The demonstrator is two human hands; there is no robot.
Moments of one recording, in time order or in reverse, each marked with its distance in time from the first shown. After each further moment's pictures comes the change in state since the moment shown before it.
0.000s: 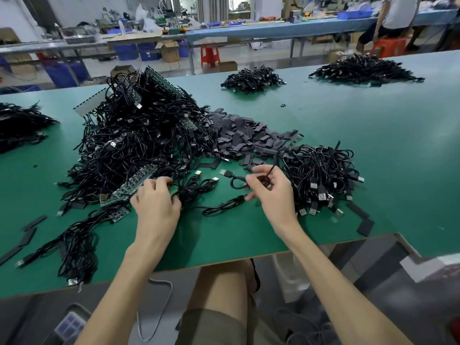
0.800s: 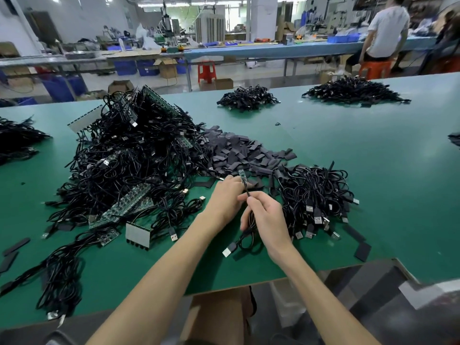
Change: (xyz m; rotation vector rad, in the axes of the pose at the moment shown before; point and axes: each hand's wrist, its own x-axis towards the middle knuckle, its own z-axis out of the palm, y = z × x) left_hand 0.067 0.114 0.081 -0.026 -0.314 0.626; right_hand 0.001 0.000 0.003 0.063 -0.137 0.000
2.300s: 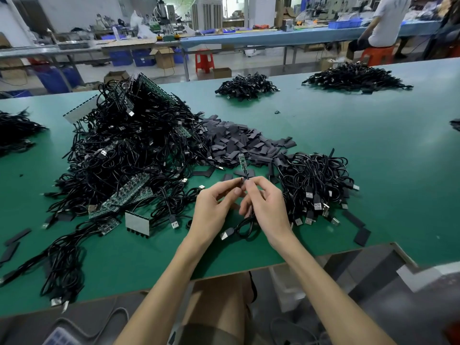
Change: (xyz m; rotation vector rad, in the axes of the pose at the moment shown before) left_hand -0.078 0.018 -0.007 -1.019 0.352 -0.182; right_hand -0.002 -0.005 0.001 -0.068 0.037 -0.040
